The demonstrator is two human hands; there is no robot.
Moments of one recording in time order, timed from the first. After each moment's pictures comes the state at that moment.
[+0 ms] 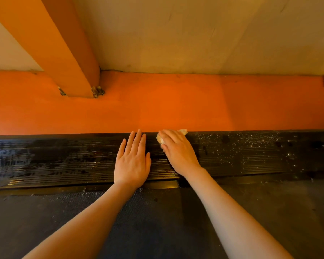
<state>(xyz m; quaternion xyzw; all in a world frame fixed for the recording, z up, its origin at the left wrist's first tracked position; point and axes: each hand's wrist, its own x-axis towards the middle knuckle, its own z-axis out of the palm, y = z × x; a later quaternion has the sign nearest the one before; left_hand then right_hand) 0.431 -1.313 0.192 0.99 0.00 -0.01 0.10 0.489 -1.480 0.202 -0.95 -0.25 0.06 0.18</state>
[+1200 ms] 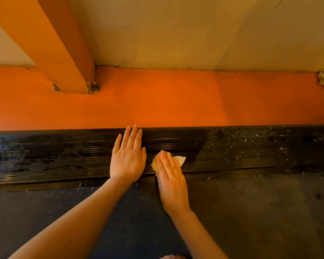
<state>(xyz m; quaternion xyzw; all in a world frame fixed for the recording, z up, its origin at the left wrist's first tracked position) 0.432 -1.313 0.193 0.99 0.00 -0.03 0.10 0.377 -1.471 0.187 -0.97 -0.15 0.07 0.18</state>
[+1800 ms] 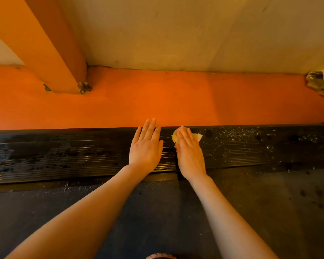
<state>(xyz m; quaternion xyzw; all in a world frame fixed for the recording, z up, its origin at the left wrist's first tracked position) 0.464 -1.383 0.211 0.98 -0.06 -0.06 0.16 0.461 -1.546 0.202 -0.98 -0.08 0.08 0.18</state>
